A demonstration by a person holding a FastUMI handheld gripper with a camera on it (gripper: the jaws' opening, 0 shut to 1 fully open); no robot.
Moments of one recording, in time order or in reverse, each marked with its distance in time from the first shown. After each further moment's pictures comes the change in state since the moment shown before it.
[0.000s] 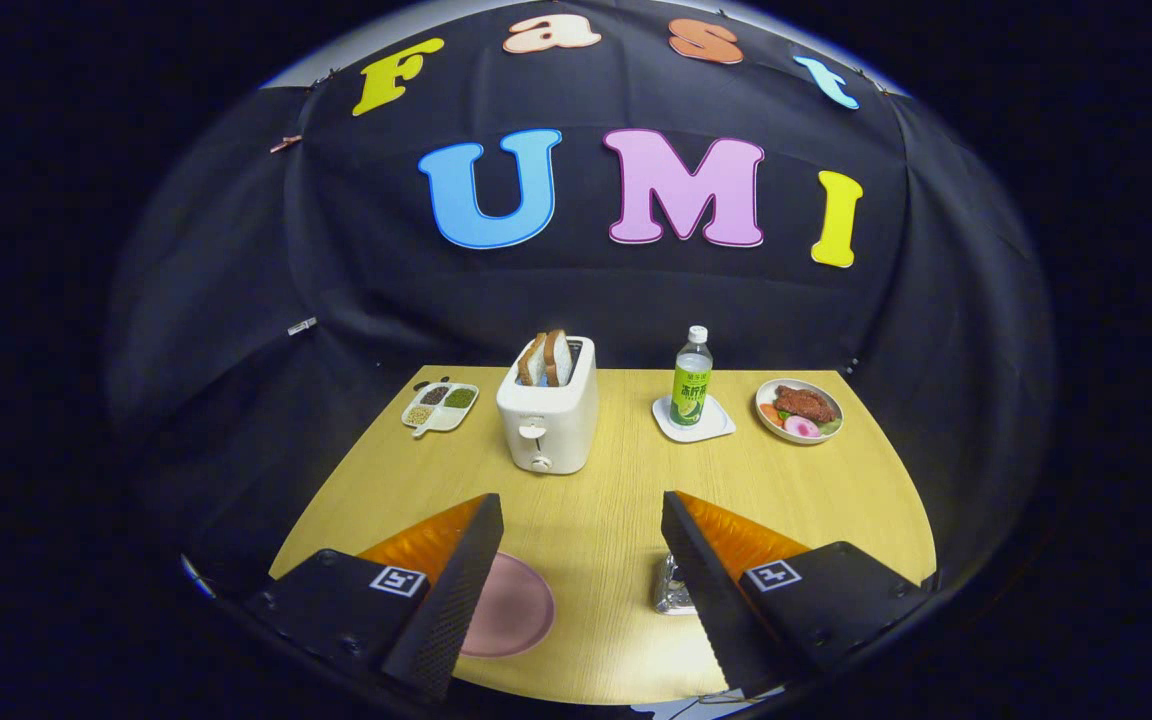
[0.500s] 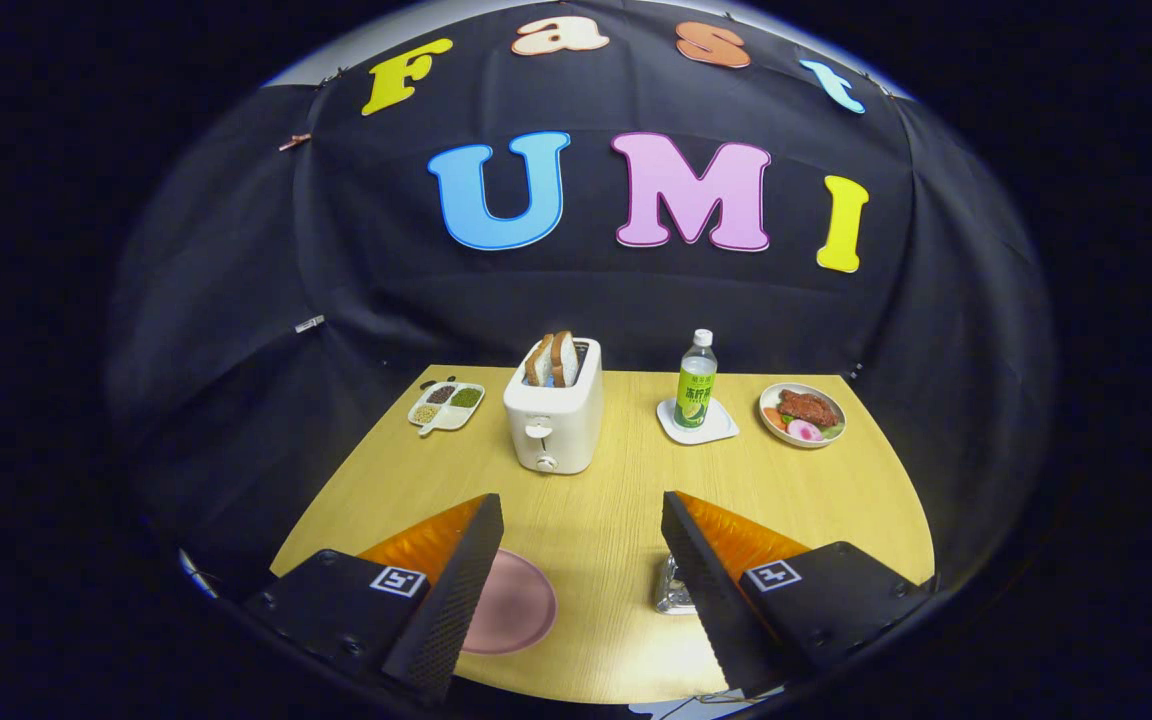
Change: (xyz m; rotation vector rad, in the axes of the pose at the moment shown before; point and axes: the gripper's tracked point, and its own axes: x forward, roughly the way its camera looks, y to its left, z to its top) arm -0.010 0.000 0.010 -0.019 -0.008 0.014
